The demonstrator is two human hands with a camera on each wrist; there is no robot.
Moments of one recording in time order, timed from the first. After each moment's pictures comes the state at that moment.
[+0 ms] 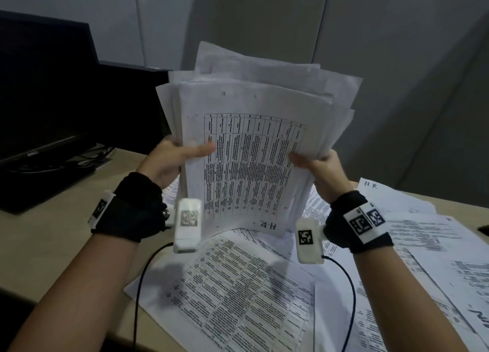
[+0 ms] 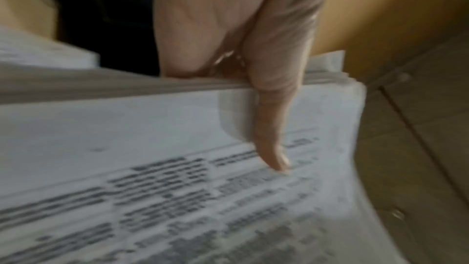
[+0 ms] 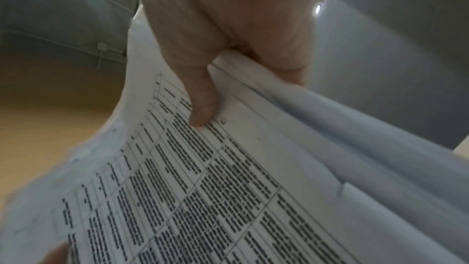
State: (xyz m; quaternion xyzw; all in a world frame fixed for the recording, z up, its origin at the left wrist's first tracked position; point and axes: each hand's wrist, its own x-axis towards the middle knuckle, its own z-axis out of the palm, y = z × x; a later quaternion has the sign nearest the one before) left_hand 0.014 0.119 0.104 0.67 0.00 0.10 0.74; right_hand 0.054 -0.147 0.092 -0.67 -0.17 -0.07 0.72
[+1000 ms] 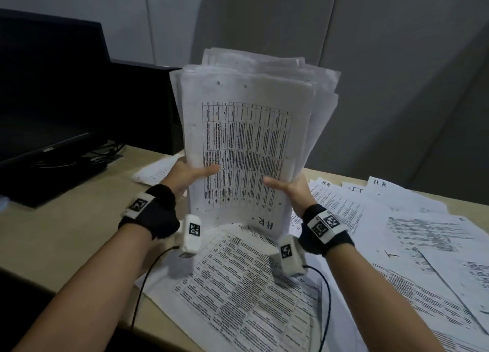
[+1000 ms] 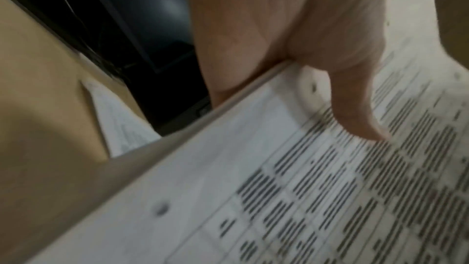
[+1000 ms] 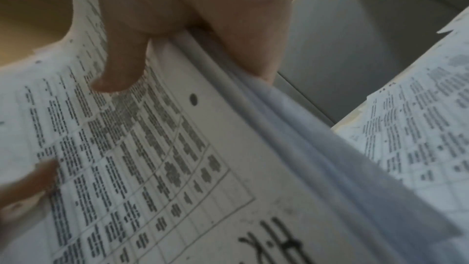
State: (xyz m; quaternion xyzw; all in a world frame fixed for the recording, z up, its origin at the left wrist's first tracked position) left_hand 0.029 0.125 0.053 0.71 0.03 0.09 0.70; right_hand 0.061 -0.106 0.036 -0.71 -0.16 0.01 0.69
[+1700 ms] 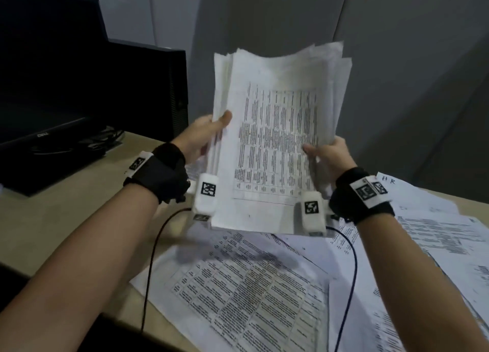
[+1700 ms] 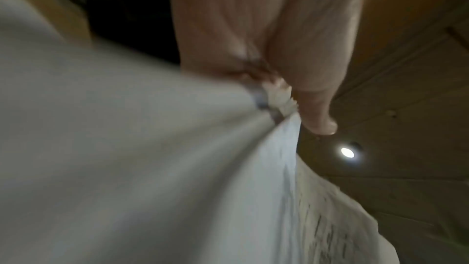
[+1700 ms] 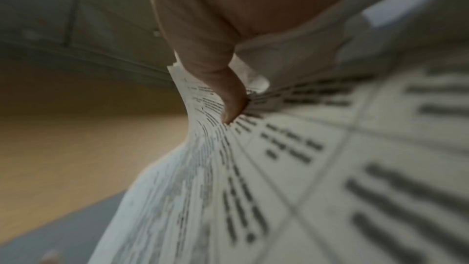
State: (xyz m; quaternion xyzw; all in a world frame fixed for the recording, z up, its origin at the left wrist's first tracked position) left_hand 0.074 0.122 0.094 0.73 -0.01 0.06 0.68; right_hand 0.099 -0.133 0.085 -0.71 -0.03 -0.03 0.71
